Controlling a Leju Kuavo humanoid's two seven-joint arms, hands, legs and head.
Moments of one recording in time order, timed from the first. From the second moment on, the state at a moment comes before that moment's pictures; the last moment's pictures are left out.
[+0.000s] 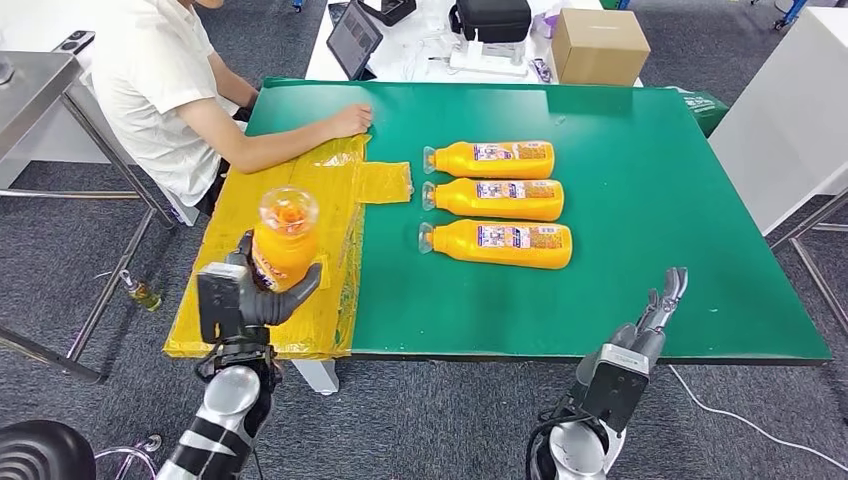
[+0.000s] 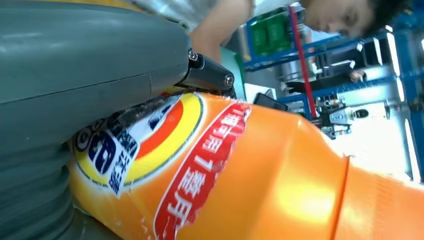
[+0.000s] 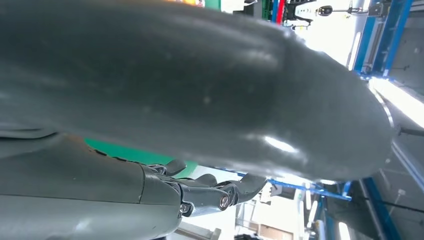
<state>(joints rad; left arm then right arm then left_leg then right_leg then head) -0.26 -0.10 -0.32 -1.30 -0.15 0.56 -0.35 0.06 0.29 0.04 -1.59 0.23 -0.70 -0.70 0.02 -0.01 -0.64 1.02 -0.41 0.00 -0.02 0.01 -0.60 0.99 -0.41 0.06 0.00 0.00</state>
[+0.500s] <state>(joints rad) -0.55 -0.10 -0.42 -0.69 -0.81 0.49 -0.19 -0.02 0.25 0.16 -1.43 0.16 -0.70 -0.70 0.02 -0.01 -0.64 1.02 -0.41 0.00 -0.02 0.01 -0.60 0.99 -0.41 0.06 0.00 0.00</state>
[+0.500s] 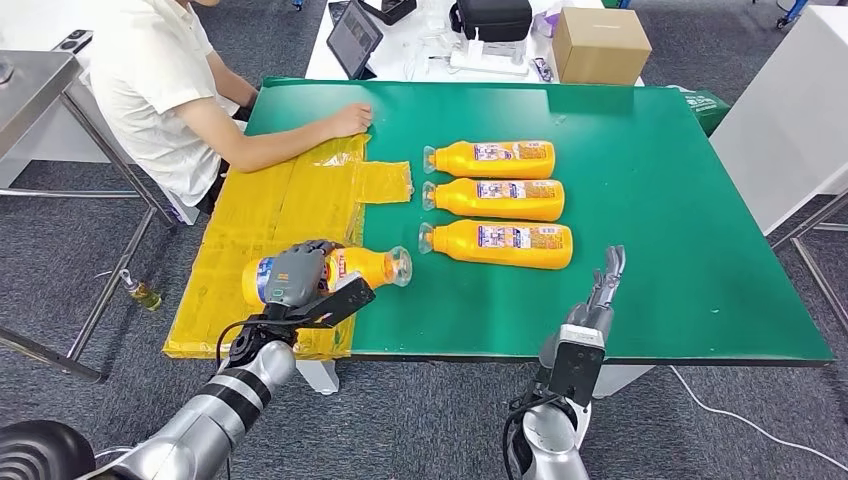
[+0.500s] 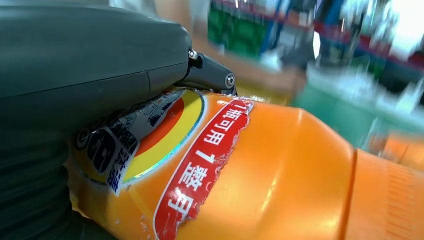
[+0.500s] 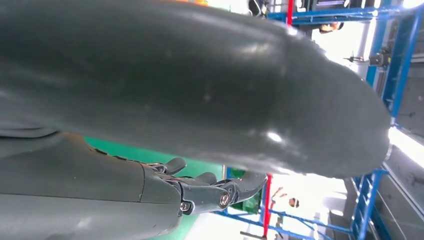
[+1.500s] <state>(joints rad) -0.71 -0.12 -0.41 -0.42 -0.75 0.17 -0.19 -0.08 0.22 0.20 -1.30 0.16 -0.70 -0.70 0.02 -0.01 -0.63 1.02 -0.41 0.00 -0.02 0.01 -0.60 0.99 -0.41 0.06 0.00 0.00</state>
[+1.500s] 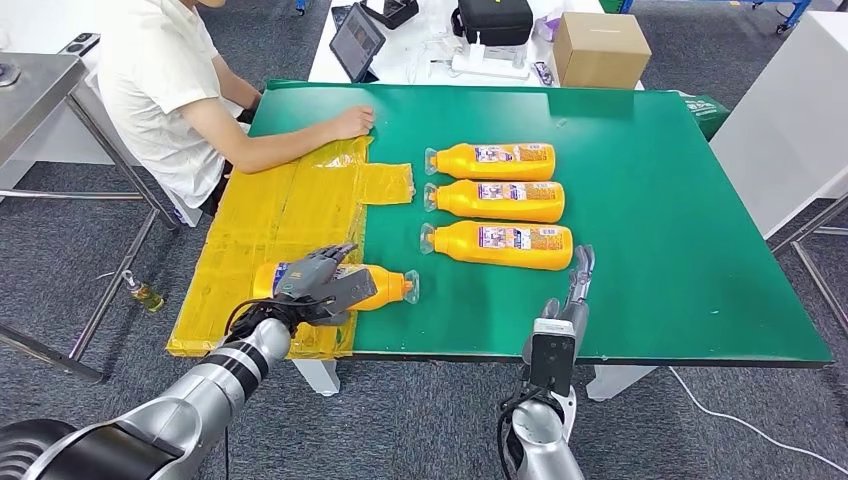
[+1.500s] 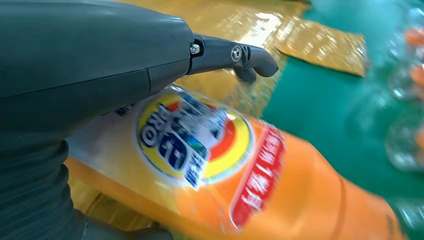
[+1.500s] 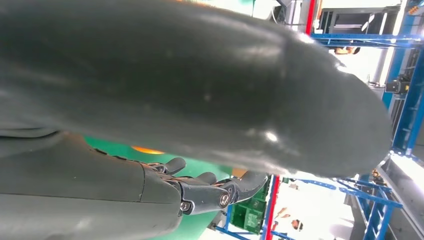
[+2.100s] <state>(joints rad) -0.63 -0.17 -0.48 -0.58 -0.64 0.14 -0.44 -0.08 0.20 0.20 -1.26 0.21 -0.70 -0.70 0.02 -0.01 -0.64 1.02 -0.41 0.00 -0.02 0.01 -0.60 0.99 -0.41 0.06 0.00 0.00</state>
